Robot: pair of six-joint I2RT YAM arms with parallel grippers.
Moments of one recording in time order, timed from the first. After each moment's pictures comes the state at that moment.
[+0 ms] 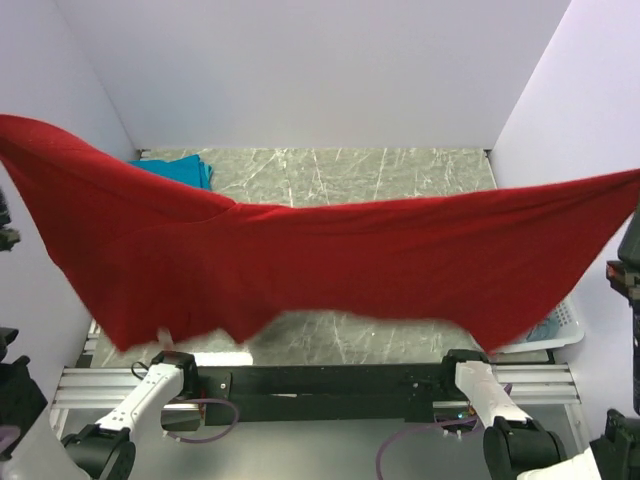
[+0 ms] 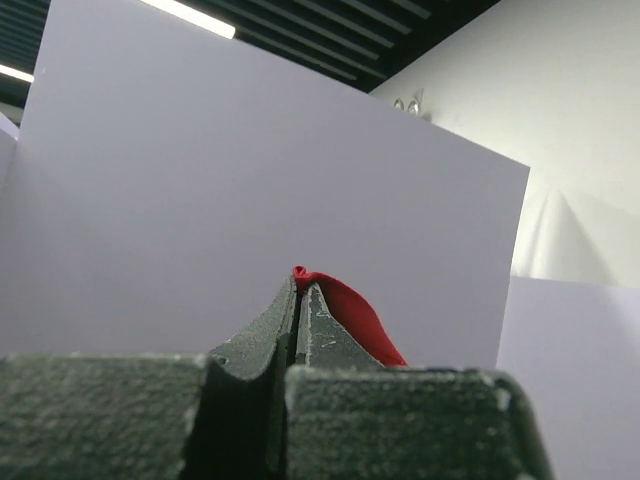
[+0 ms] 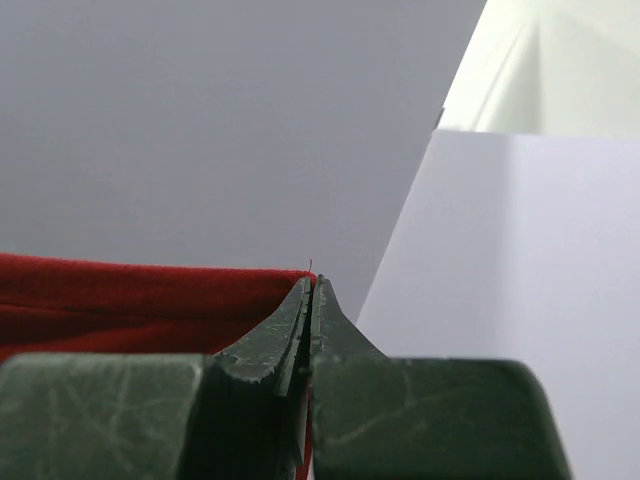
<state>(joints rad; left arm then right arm) -0.13 0.83 2.01 -0.21 -0.02 -0.34 -0.10 0.88 2.29 -0.78 -0.15 -0.33</state>
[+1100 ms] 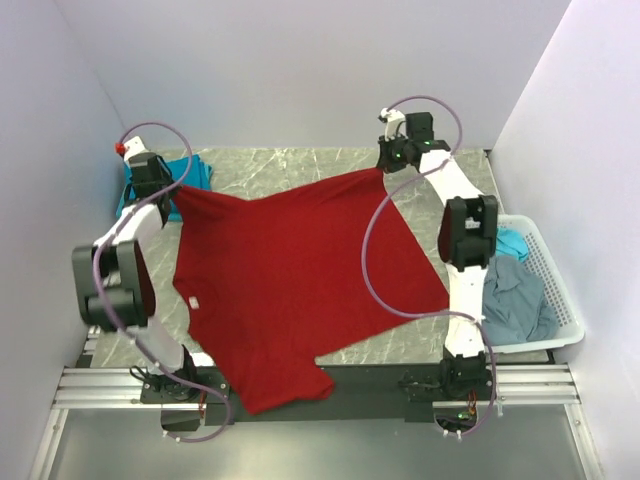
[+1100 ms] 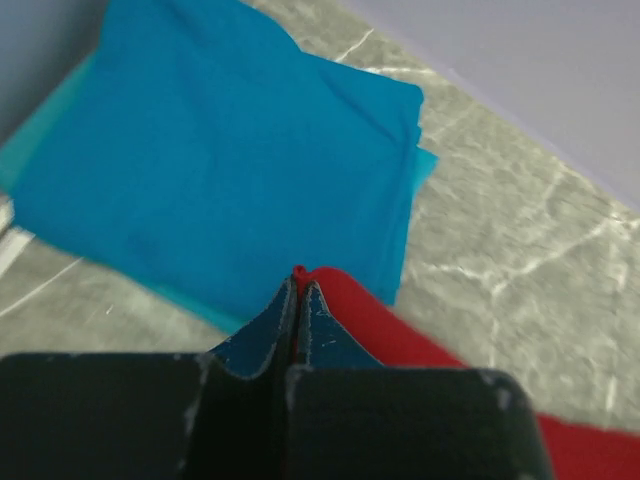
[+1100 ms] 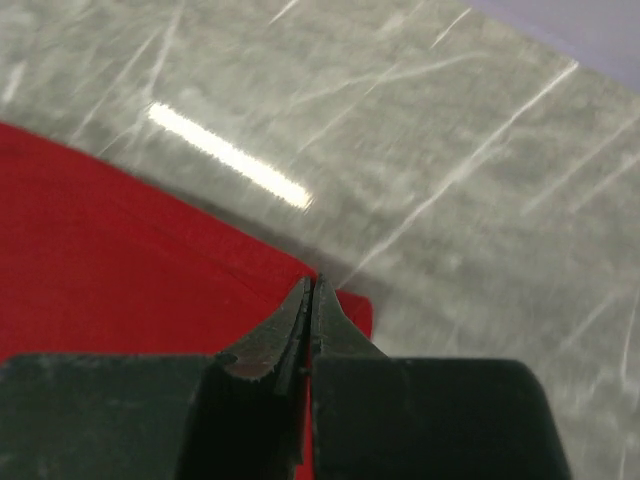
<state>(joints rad) 0.16 1.63 1.11 0.10 -0.18 -0.40 0.11 2.26 1.99 -0.47 -0.40 -0.21</state>
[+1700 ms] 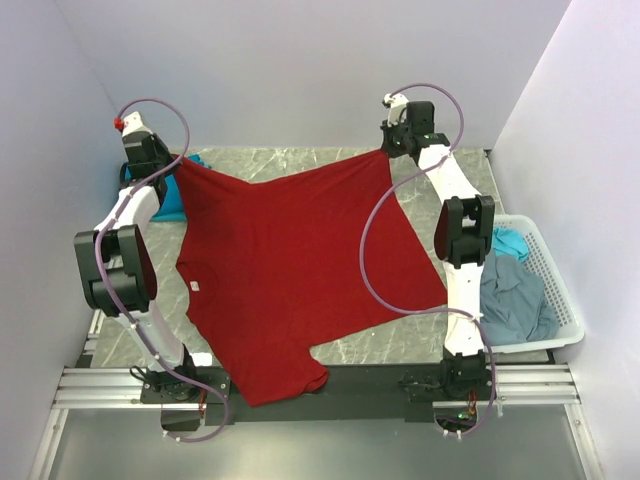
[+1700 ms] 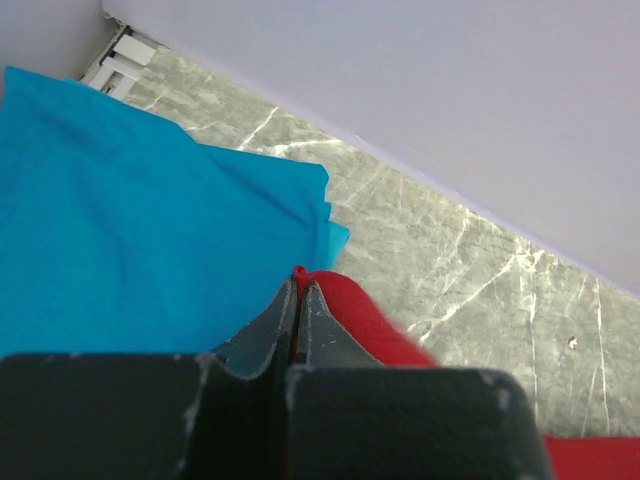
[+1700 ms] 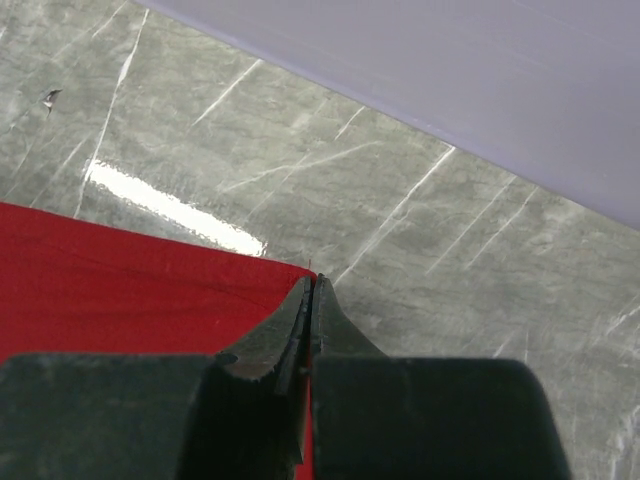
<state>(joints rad) 0.18 1.82 1.36 0.13 -0.02 -0.40 0.12 2.38 2.21 -0.42 -0.27 -0.19</state>
